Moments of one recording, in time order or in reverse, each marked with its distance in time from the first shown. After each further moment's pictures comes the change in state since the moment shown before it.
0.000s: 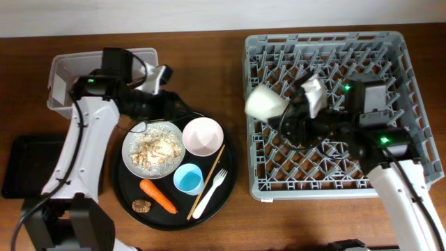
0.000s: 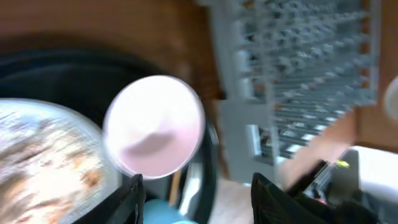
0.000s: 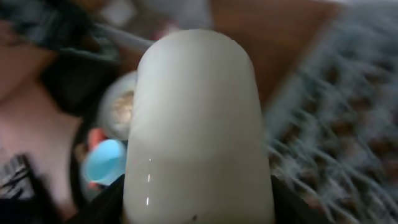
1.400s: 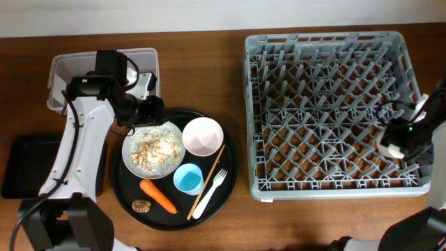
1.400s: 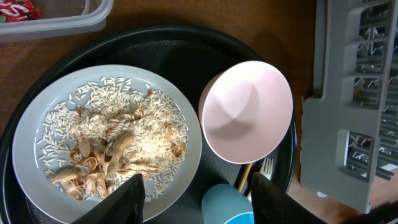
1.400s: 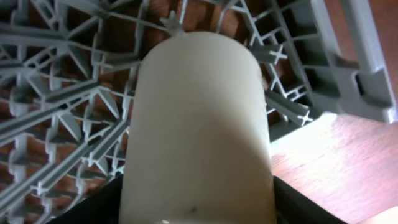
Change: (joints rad) left arm 0.023 0.000 0.000 -0.050 -0.303 0.000; right arm -0.596 0.326 0.208 -0.471 0.686 0.161
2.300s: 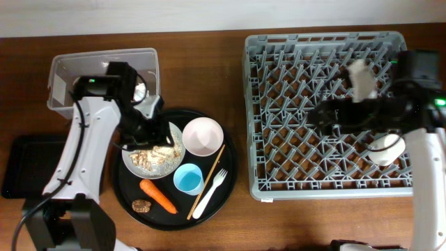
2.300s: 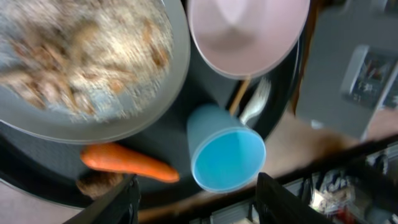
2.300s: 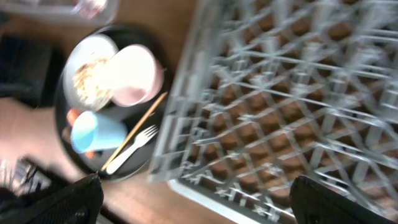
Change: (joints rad) left arm -0.043 0.000 -0.001 -0.284 -0.005 0.000; right arm 0.400 -0.136 0.217 -0.135 -0.577 -0.214
